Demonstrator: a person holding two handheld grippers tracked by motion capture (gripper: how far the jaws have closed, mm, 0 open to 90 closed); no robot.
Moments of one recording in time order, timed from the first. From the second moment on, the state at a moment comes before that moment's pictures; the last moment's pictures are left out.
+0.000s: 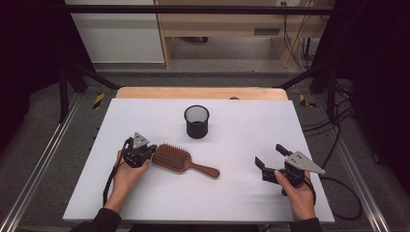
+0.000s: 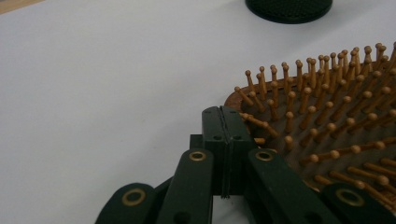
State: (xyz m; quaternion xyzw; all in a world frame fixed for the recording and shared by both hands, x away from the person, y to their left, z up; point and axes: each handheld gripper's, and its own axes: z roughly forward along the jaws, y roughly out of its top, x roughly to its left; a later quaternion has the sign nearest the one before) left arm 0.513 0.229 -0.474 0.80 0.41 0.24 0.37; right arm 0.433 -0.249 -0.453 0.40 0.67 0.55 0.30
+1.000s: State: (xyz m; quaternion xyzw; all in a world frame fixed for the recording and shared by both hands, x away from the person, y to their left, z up) left arm 0.493 0.166 -0.474 0.83 0.35 0.21 0.38; right arm 0.431 -0.248 -0.452 0.40 0.67 0.55 0.30
